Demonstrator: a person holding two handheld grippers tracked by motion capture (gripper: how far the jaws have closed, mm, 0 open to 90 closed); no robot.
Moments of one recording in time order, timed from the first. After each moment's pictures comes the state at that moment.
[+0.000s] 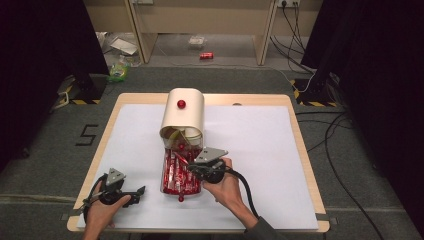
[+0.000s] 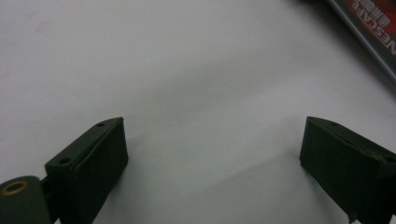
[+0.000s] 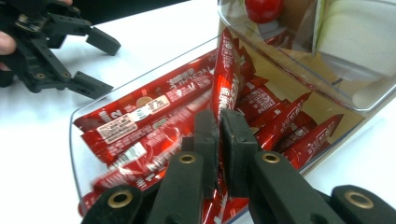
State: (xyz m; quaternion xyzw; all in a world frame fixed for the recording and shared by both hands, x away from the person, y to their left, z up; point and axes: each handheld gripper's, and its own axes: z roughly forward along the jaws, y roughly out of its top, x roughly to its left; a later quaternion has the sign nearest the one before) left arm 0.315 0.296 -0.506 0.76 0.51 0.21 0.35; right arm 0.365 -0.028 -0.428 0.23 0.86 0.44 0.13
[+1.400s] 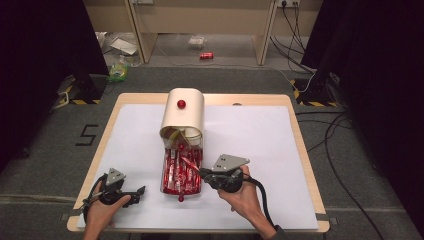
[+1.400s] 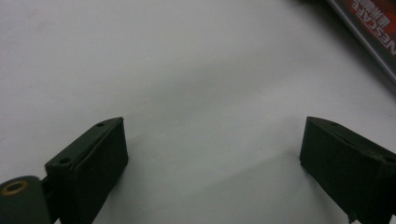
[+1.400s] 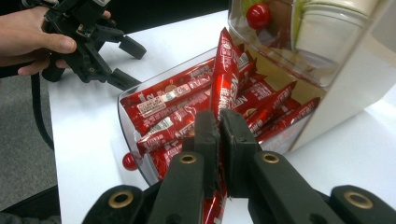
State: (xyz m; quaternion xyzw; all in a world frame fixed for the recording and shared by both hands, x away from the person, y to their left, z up) left arm 0.315 0.296 -0.506 0.76 0.51 0.21 0.35; right arm 0.336 -0.071 -0.412 0.22 0.85 0.47 0.12
